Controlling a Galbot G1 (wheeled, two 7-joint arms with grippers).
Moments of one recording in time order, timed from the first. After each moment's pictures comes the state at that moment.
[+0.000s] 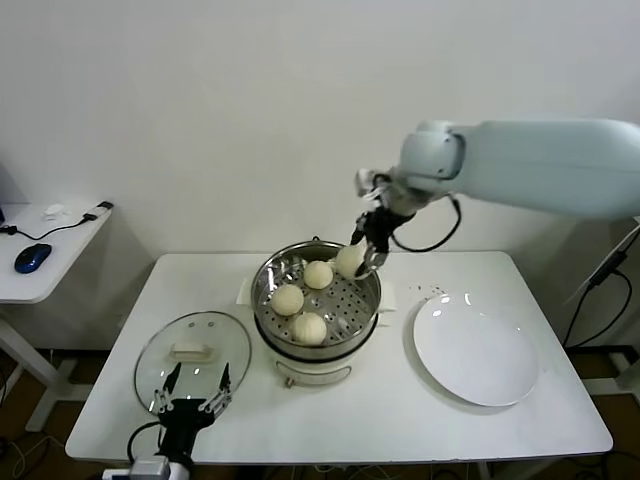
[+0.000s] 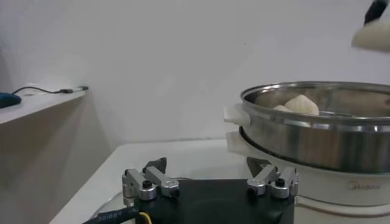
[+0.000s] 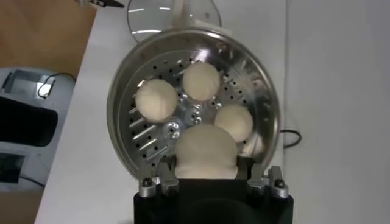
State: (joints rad) left arm 1.76 -1.46 -0.54 -2.15 -0.05 0.10 -0.09; right arm 0.95 1.11 -1.73 1.43 0.97 -0.41 -0.80
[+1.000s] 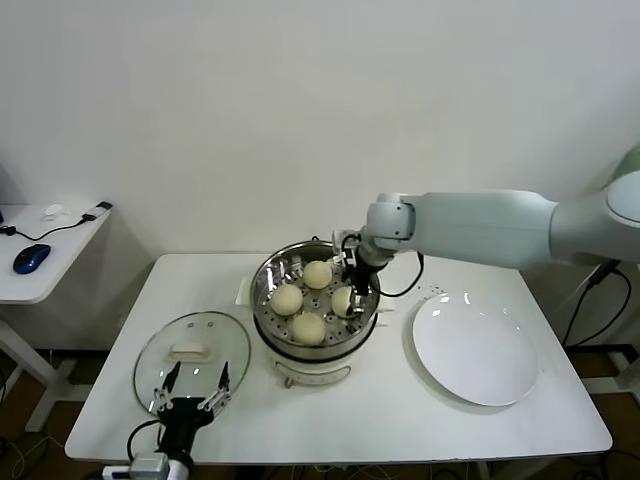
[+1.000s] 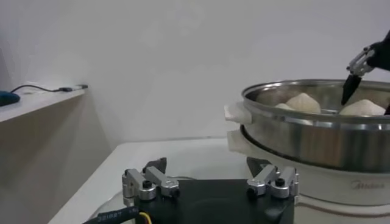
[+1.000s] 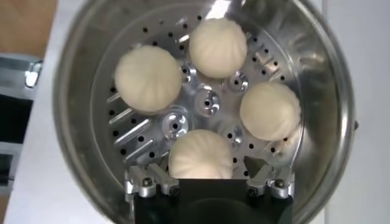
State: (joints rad) left arm 1.75 -1.46 -0.54 -2.14 -0.06 0.11 -0.08; right arm 0.74 1.16 -1.68 1.31 0.90 -0.40 -0.75
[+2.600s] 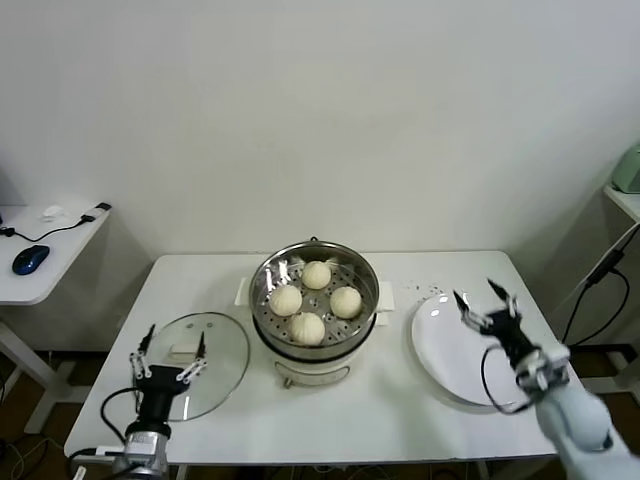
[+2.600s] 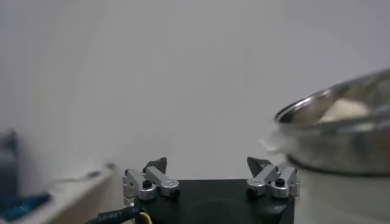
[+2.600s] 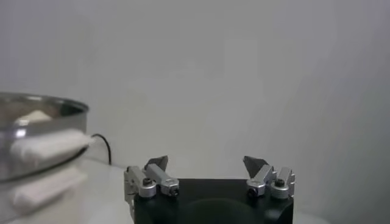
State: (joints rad) left arm 1.62 -1.30 -0.59 -1.96 0.22 -0.13 -0.21; right arm -1.32 1.02 0.57 1.62 0.43 0.14 -0.19
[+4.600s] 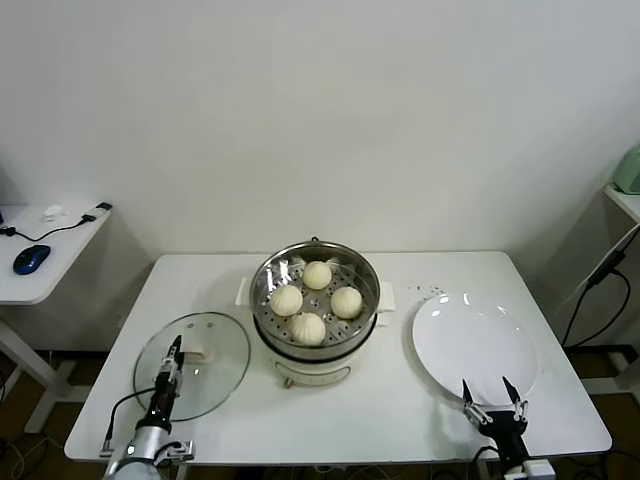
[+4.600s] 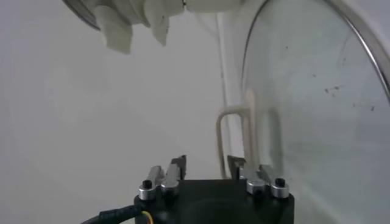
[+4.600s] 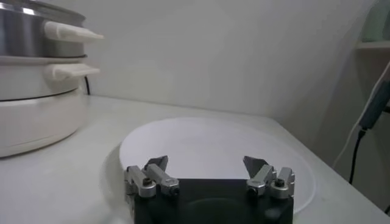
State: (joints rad) left arm 1.34 -1.23 -0.52 -1.37 1.33 0.04 -0.46; right arm -1.61 1.25 0.62 1.69 0.20 0.20 0.00
